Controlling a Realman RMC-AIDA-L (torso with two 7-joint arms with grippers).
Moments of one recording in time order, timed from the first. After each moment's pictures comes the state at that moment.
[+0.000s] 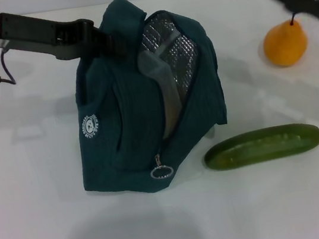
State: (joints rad) left arm -0.75 -1.96 0.79 0.95 2.13 1.73 -2.56; right arm 0.59 2.01 -1.40 -0.31 -0.64 -1.45 1.80
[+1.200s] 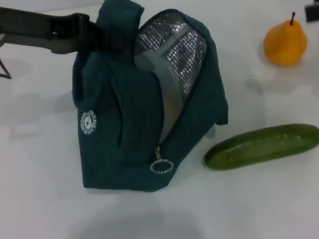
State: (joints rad) left arm -0.75 -1.95 0.79 0.96 2.13 1.73 -2.56; right arm 0.58 1.72 -1.13 -0.84 -1.56 -1.54 1.91
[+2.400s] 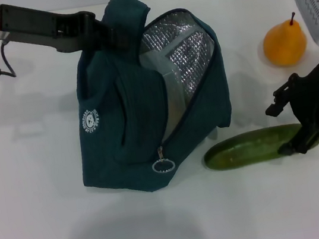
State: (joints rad) left arm -0.76 -1.95 0.80 0.96 2.12 1.73 -2.57; right arm 0.83 2.01 -1.23 -0.98 -2.41 -1.67 1.74
